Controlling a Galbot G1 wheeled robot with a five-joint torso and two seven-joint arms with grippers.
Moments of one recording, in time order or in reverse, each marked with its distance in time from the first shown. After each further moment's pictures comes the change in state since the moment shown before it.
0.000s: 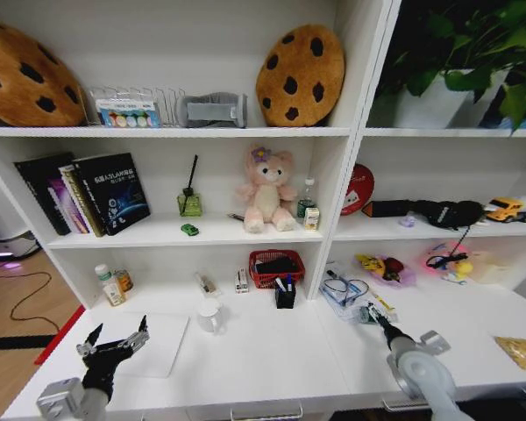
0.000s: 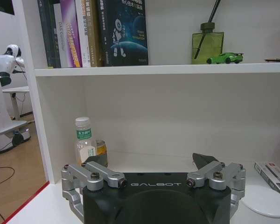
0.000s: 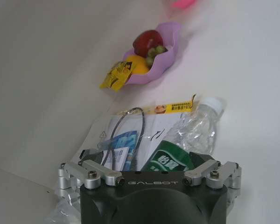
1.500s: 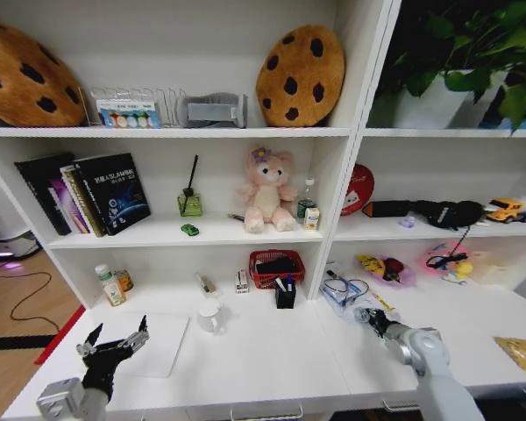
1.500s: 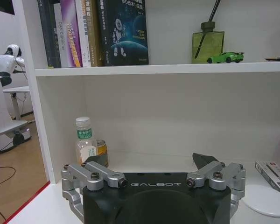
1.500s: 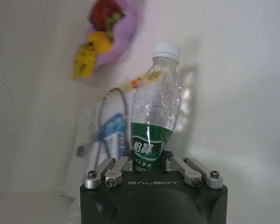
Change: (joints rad) left arm 0.000 0.000 0.000 0.000 0.000 0.000 0.000; right arm 0.027 0.096 0.134 -0.003 0.240 -0.096 0.084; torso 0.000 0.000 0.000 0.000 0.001
